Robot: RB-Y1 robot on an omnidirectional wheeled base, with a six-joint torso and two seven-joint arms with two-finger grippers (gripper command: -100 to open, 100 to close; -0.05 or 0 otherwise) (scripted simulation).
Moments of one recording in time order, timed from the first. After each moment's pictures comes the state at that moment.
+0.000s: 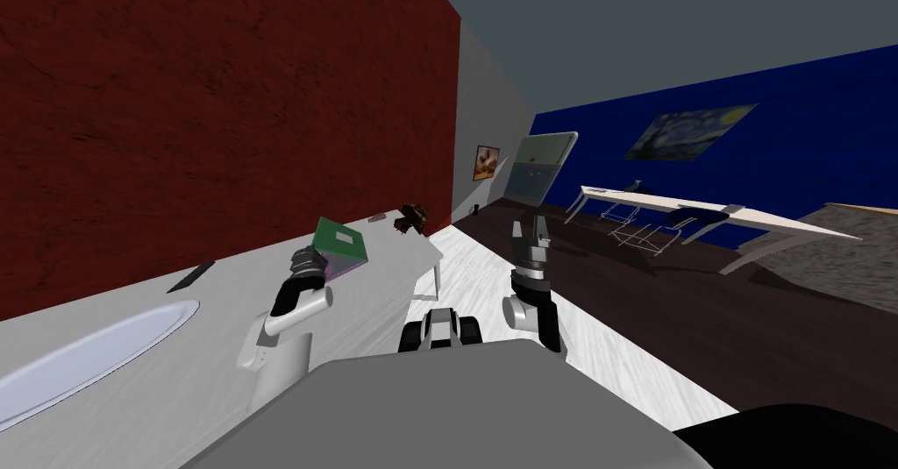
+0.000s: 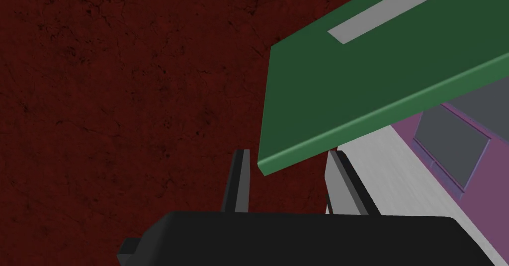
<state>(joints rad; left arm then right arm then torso) 0.03 0.08 0.62 -1.71 -0.07 0.14 0.16 0.45 0.03 -0.01 -2.24 -0.03 -0.58 0.04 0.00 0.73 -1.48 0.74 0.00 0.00</state>
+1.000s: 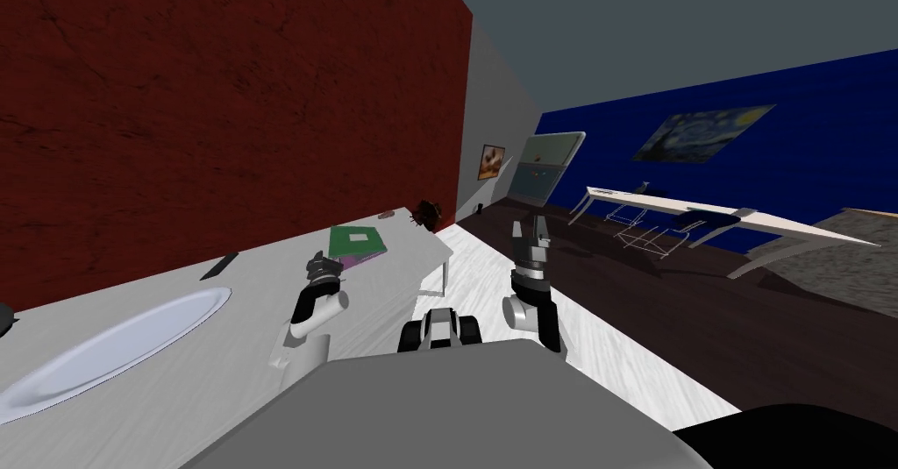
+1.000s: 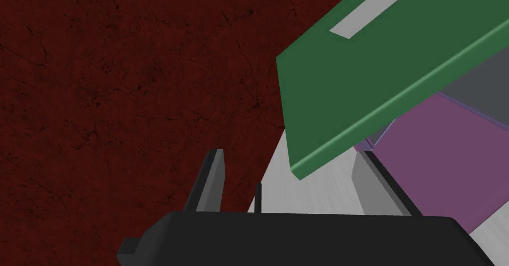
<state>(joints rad) 0.03 0.00 0.61 -1.59 0.06 -0.02 0.28 0.45 0.03 -0.01 -2.24 -0.03 -0.58 0.04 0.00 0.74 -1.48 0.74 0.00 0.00</state>
